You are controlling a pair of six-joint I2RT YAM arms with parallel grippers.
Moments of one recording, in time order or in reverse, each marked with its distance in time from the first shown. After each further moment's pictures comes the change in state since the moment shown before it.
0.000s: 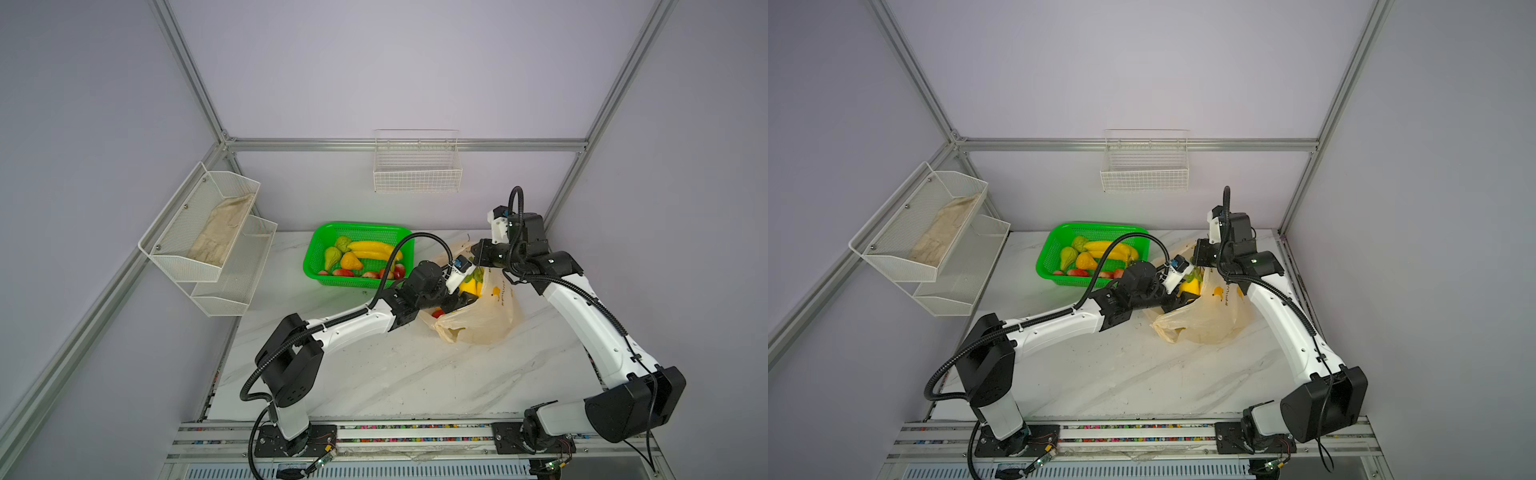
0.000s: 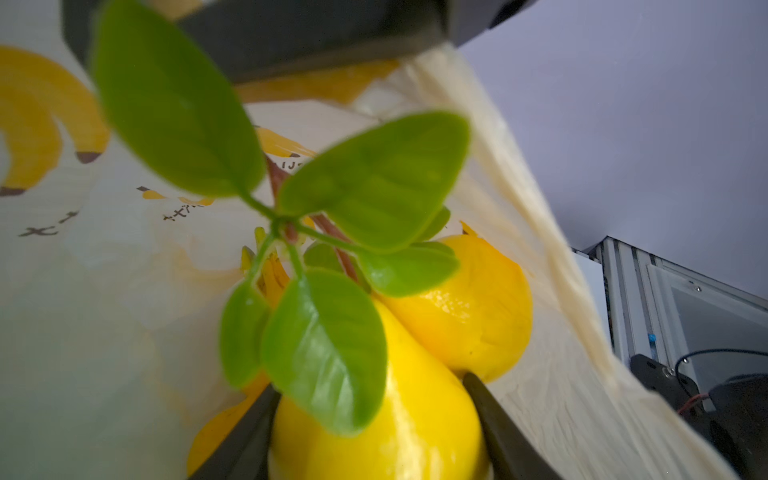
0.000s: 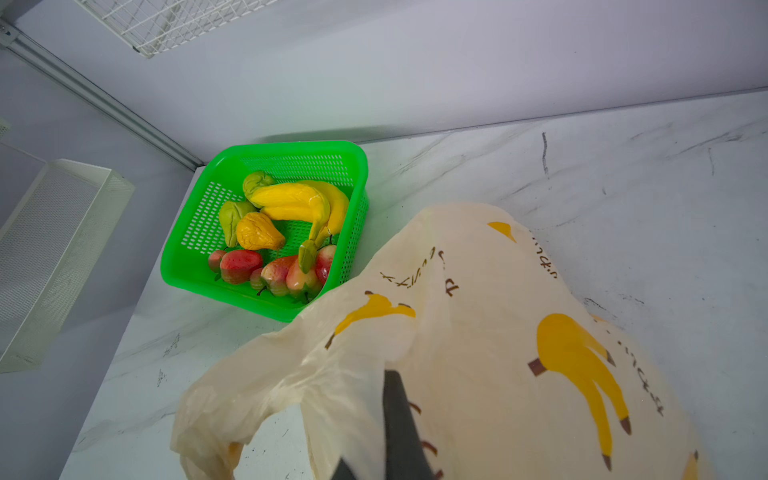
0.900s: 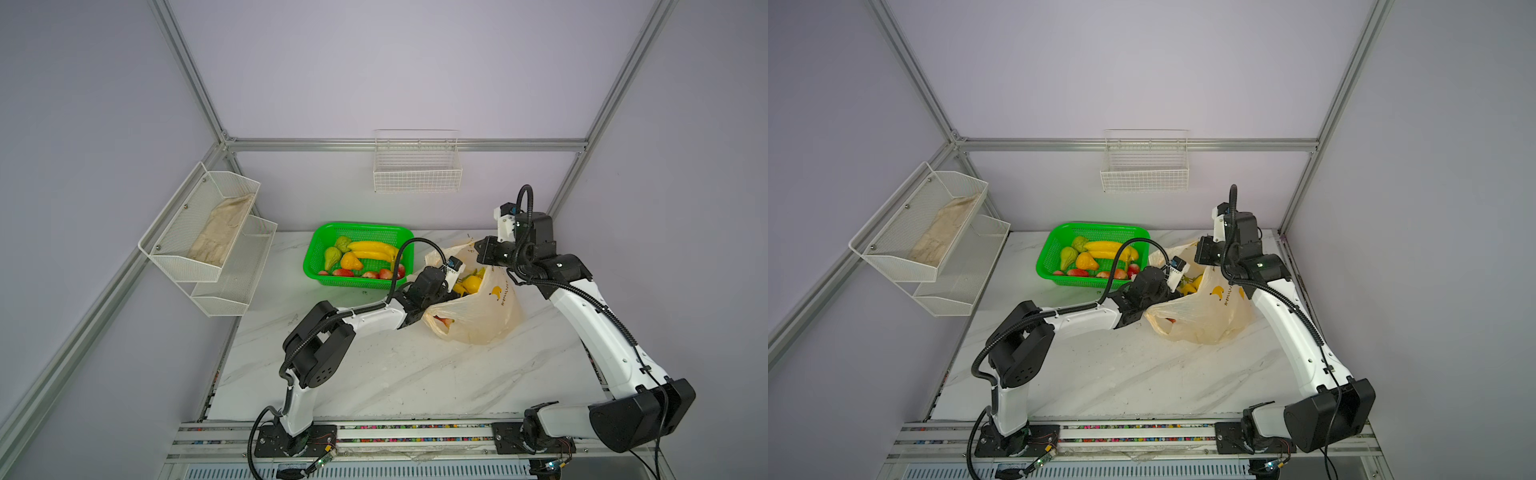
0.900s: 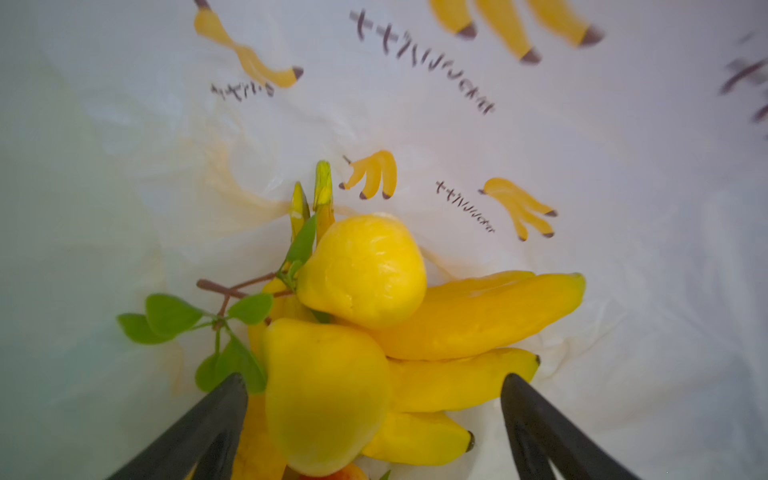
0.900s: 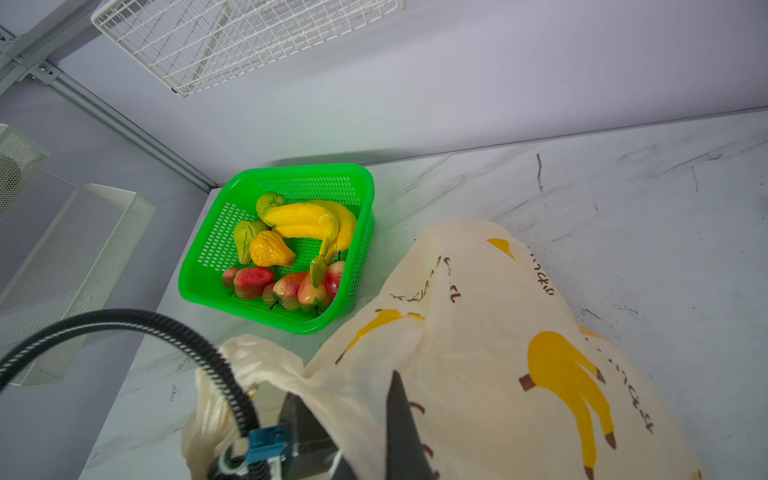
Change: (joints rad) left arm 0.030 0.140 0.017 0.091 -0.070 -0.148; right arm -0.001 -0.045 -0.001 0.015 0.008 0.014
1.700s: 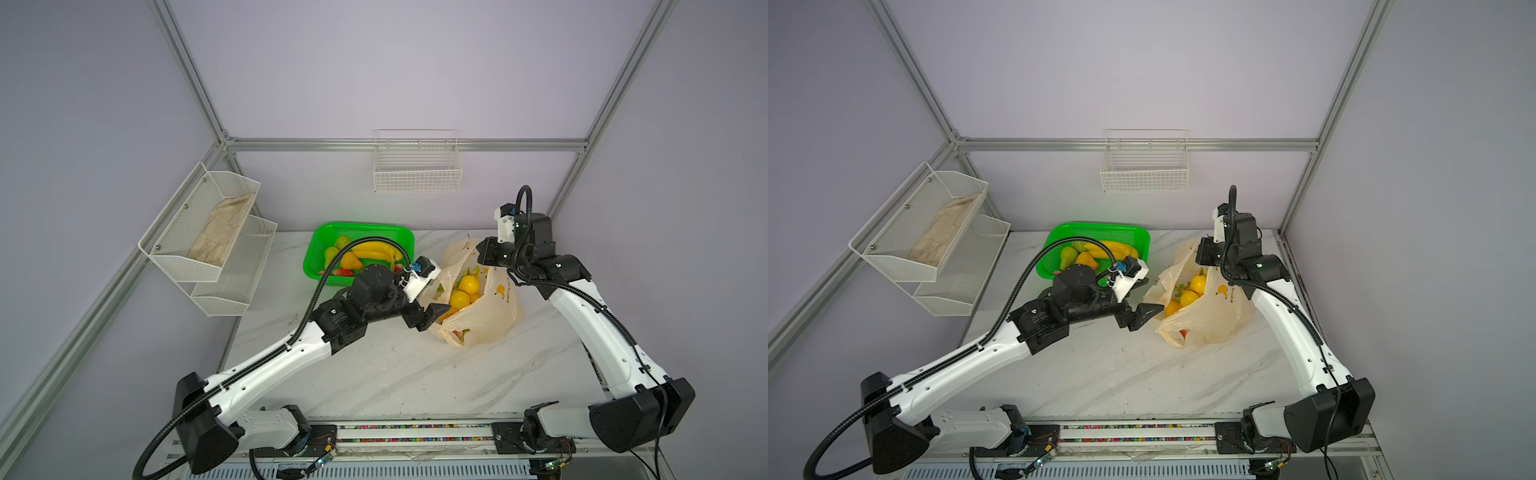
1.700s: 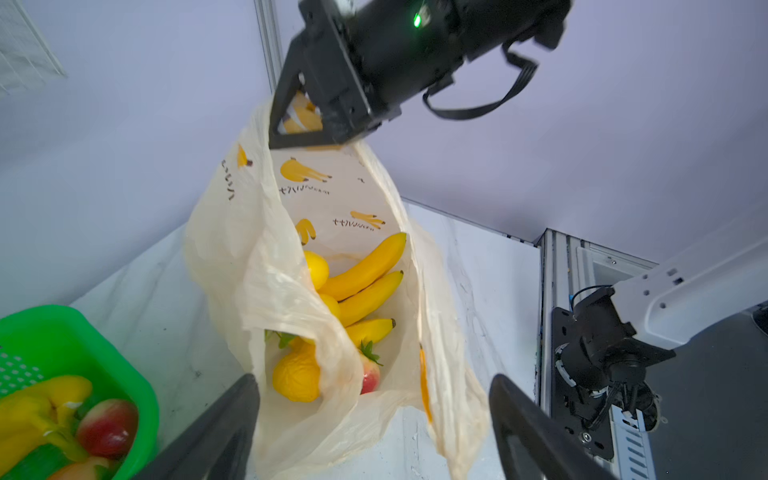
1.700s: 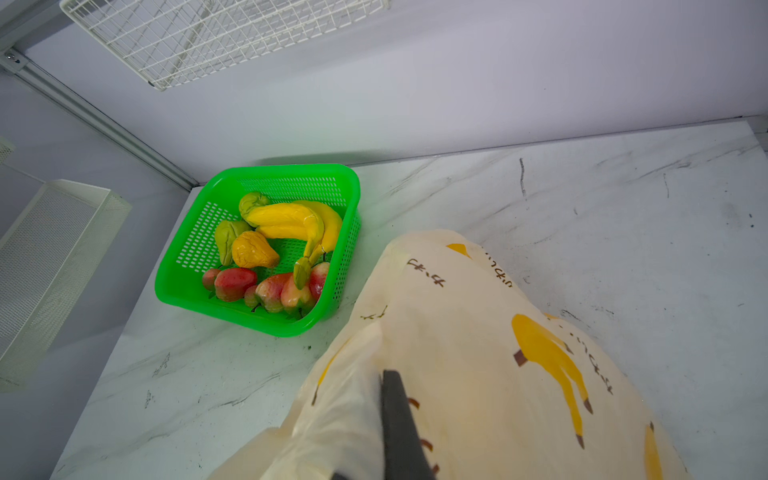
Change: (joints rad) left arm 0.002 -0.721 -0.219 -0.359 0.128 0.237; right arm 0.000 0.001 -0.011 0.003 0.035 -0.031
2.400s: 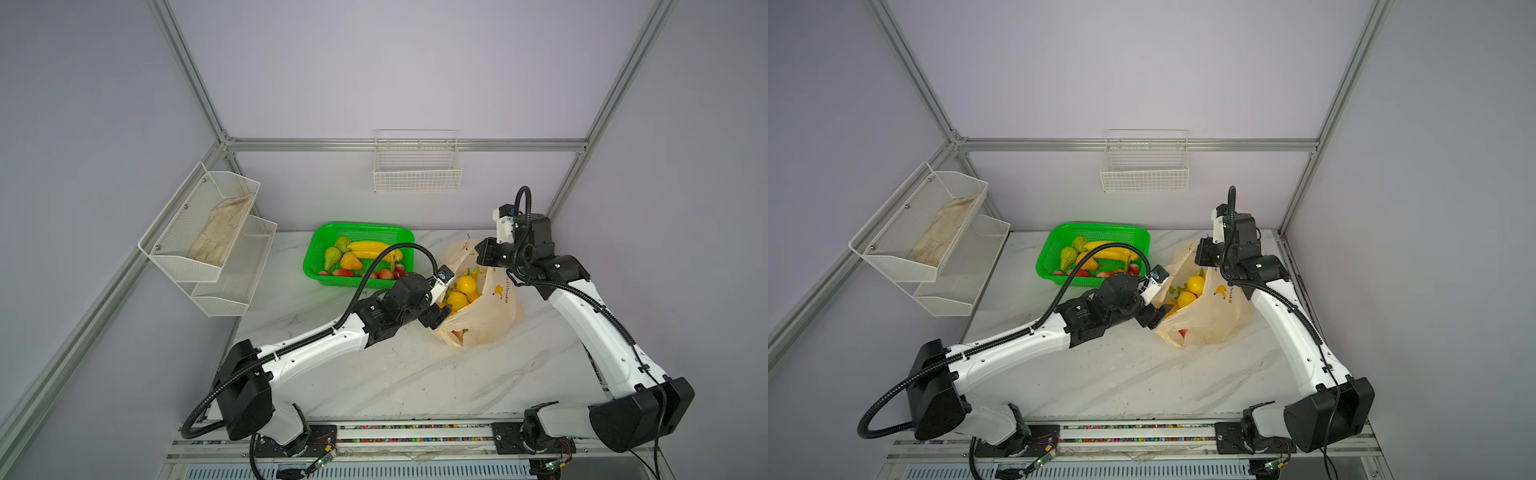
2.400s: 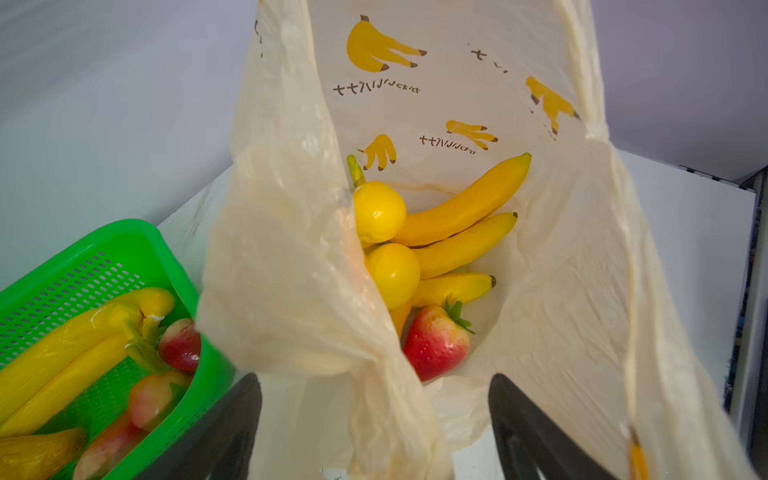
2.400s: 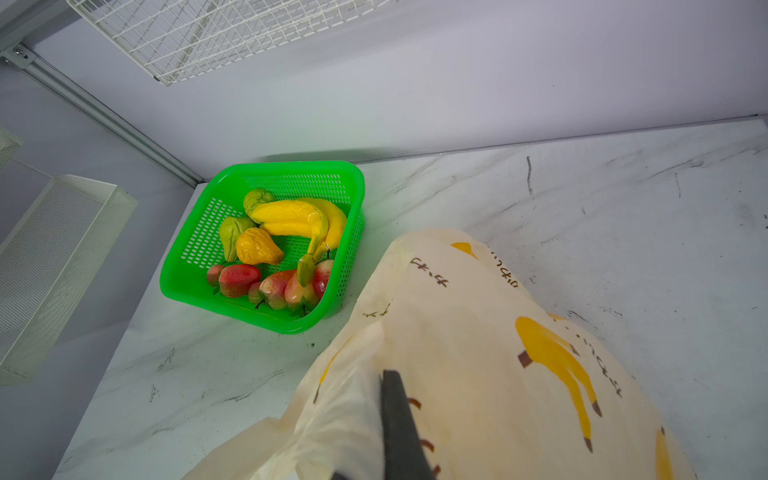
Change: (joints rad) left arm -0.088 0.314 0.096 -0.042 -0.396 0.056; right arm 0.000 0.000 -0.006 0.008 -0.017 -0.001
